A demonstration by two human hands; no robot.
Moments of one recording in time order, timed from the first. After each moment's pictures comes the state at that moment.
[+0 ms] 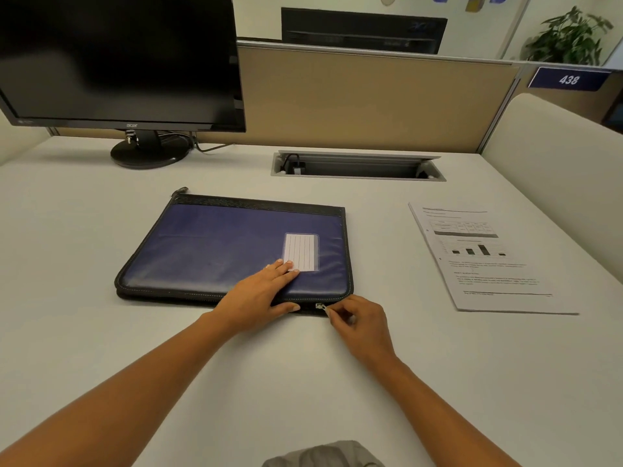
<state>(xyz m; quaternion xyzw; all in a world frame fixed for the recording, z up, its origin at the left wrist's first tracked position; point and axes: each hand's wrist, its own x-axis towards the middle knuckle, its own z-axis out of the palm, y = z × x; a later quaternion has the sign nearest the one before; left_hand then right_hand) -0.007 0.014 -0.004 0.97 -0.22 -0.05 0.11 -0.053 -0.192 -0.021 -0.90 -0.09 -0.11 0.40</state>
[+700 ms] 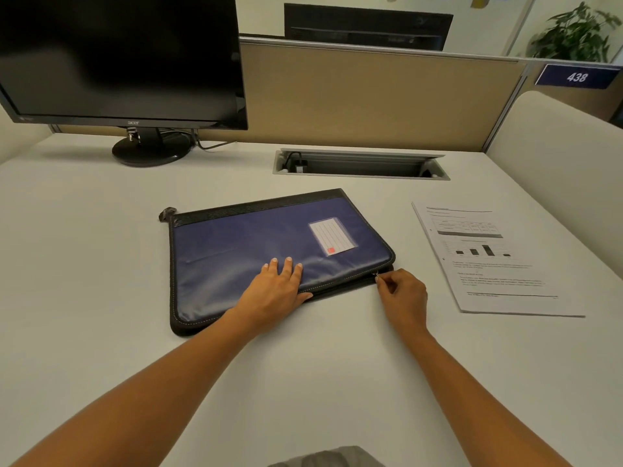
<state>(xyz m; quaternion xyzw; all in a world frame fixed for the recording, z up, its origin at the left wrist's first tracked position) 0.002 -0.018 -0.007 0.98 -0.17 -0.07 -0.07 -0.007 -0.241 -0.021 -0.91 0.07 -0.18 0.38</state>
